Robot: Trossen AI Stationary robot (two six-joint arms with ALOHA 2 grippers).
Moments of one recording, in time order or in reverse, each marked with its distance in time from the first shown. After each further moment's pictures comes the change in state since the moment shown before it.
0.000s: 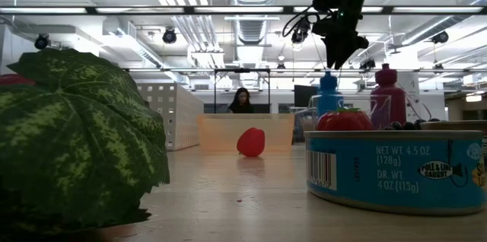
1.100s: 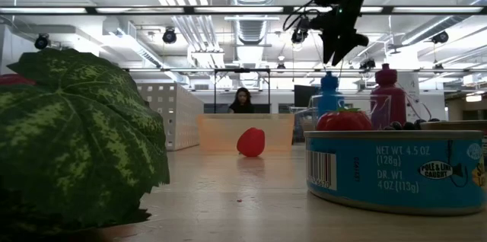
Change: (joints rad) left arm 0.001 0.000 0.000 0.000 0.000 0.000; right arm 0.000 -0.024 0.003 0.048 -0.001 0.086
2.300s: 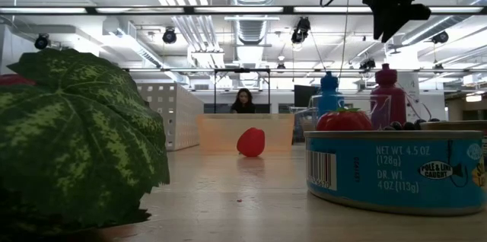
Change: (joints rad) left arm 0.000 0.000 0.000 0.000 0.000 -0.001; right arm 0.044 -0.432 -0.233 -0.229 0.001 0.195
